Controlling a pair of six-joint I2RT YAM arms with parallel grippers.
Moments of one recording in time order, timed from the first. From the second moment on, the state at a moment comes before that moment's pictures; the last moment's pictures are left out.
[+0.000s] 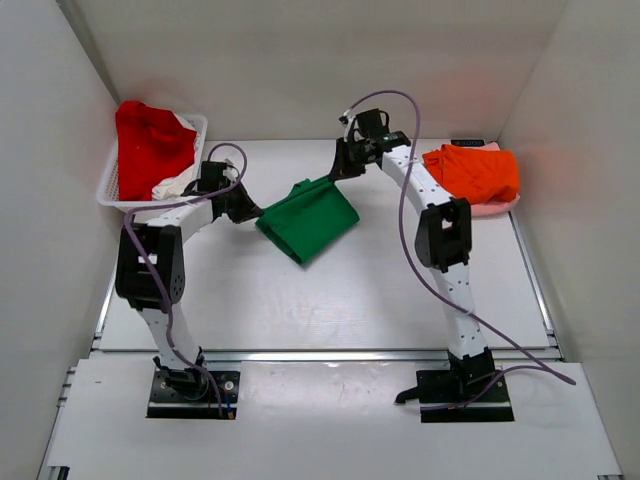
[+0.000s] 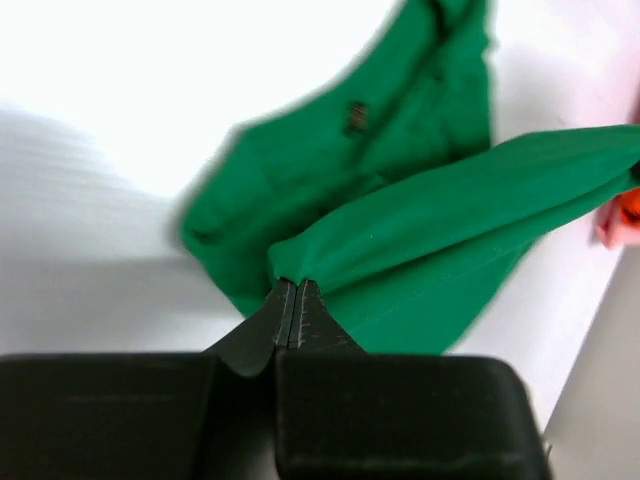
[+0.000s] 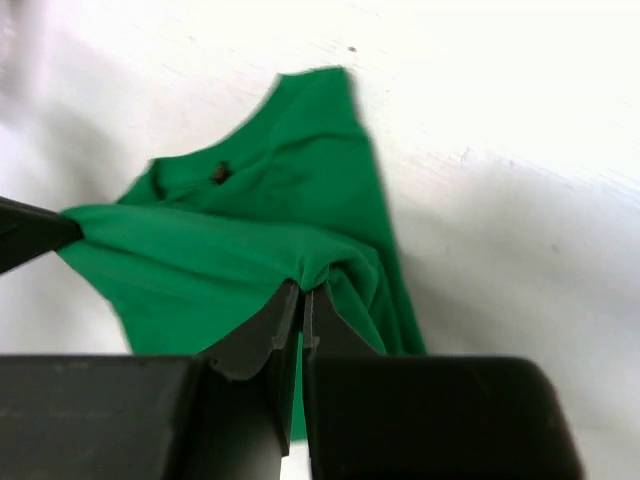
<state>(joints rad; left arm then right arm) -0.12 1.81 1.23 -0.24 0.30 -0.65 0.36 2.38 2.31 -0.73 -0.43 0.25</state>
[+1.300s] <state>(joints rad) -0.05 1.82 1.08 -0.02 0.29 -0.73 0.42 2.28 1.83 0.04 -0.59 0.12</state>
